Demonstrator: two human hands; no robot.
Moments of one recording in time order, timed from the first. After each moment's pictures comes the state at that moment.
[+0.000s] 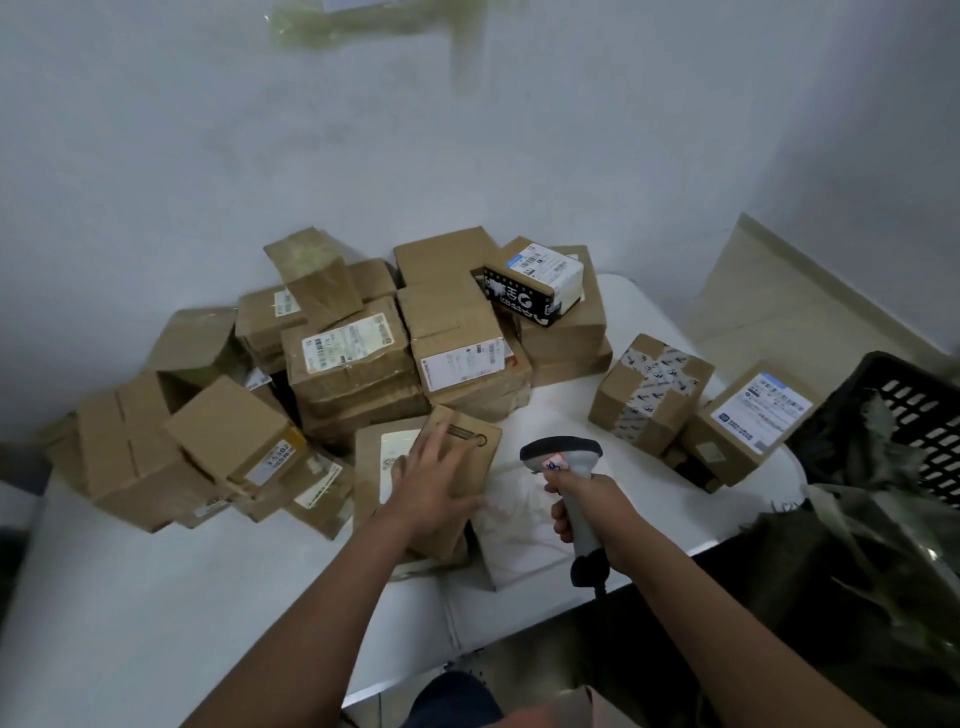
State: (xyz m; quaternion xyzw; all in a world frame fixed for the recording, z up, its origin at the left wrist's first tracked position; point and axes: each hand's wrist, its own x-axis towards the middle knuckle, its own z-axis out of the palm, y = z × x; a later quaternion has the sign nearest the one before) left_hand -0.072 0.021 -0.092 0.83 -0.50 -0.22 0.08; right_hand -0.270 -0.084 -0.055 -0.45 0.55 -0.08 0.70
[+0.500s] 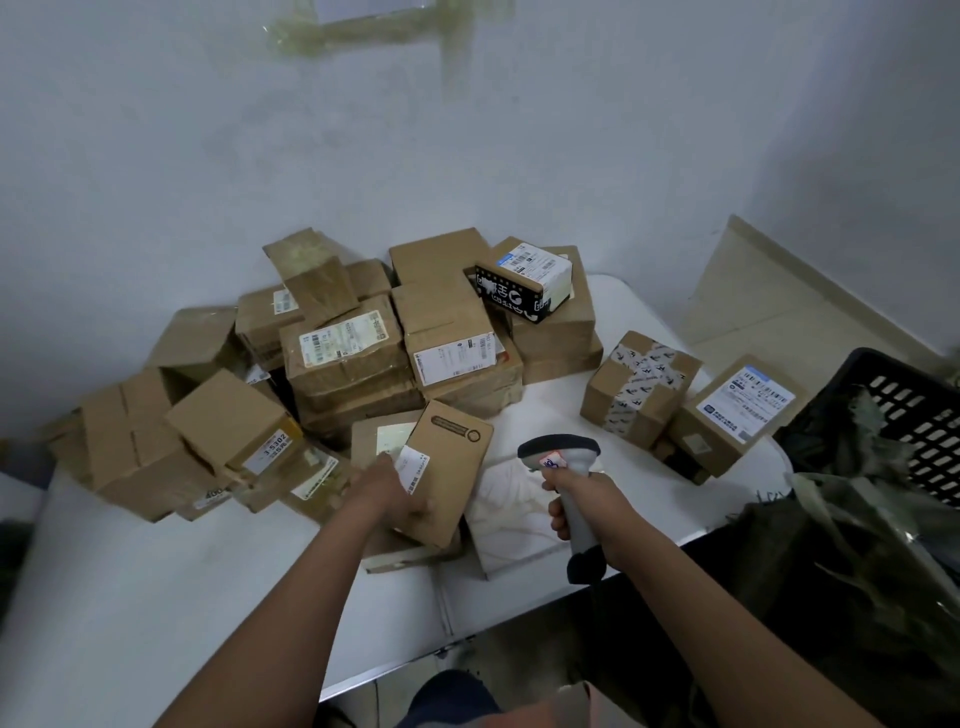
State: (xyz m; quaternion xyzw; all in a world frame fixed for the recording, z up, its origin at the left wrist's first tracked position) left_hand -0.054 0.046 -0.084 0.90 -0.25 -0.34 0.04; right_hand -0.287 -0.077 -0.051 -0.44 0.54 -0.09 0.71
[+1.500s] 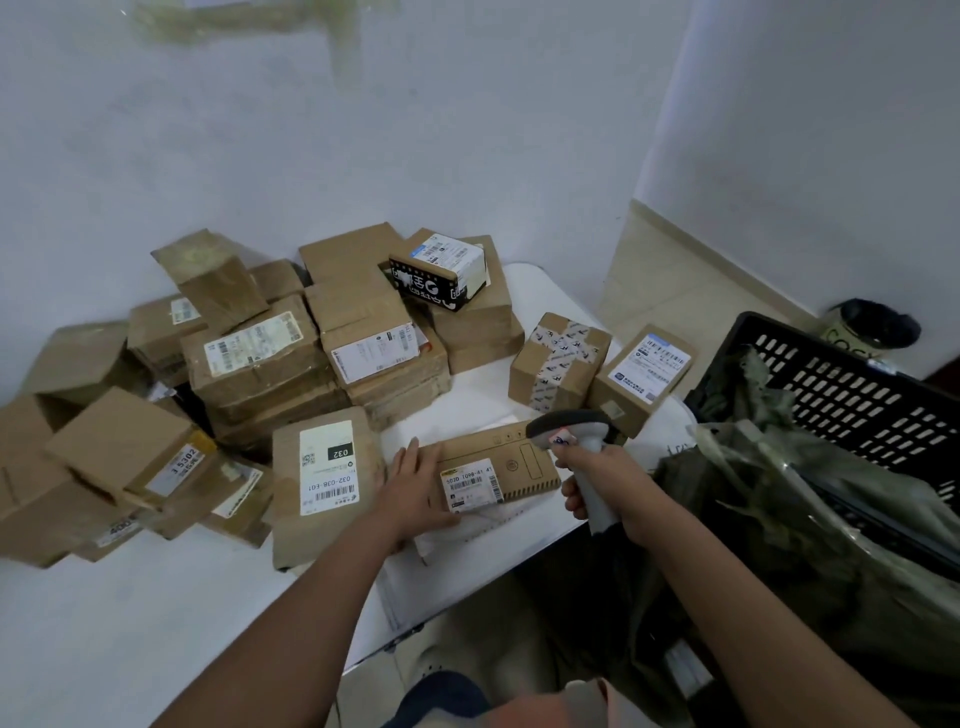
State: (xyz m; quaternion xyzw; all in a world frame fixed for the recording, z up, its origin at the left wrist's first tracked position) left_hand -0.135 0.000 -0.126 0.80 -0.53 -0.27 0.01; right_hand -0.370 -0.088 -0.009 -0.50 0.59 -0.11 0.62
